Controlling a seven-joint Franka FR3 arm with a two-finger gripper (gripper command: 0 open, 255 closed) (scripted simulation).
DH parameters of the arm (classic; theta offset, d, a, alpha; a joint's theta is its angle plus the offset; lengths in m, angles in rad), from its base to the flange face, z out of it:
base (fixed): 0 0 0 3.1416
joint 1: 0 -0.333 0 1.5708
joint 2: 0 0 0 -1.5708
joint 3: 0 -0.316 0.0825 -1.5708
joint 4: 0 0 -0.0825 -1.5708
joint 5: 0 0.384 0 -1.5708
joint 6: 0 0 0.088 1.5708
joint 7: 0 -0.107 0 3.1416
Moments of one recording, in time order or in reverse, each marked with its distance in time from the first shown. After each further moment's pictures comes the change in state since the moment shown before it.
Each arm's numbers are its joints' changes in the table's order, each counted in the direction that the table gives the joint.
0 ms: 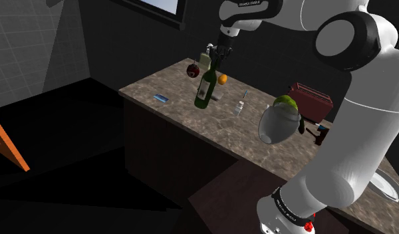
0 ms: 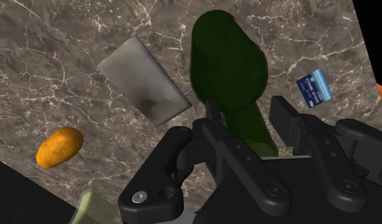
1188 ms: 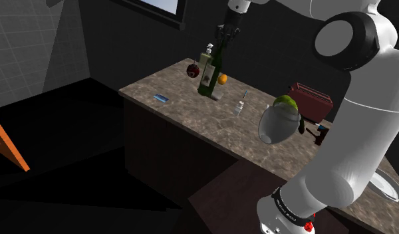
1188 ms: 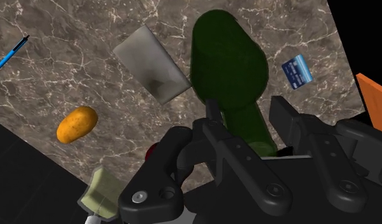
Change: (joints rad) arm 0.008 0.004 0.004 0.250 -0.001 0.246 -0.001
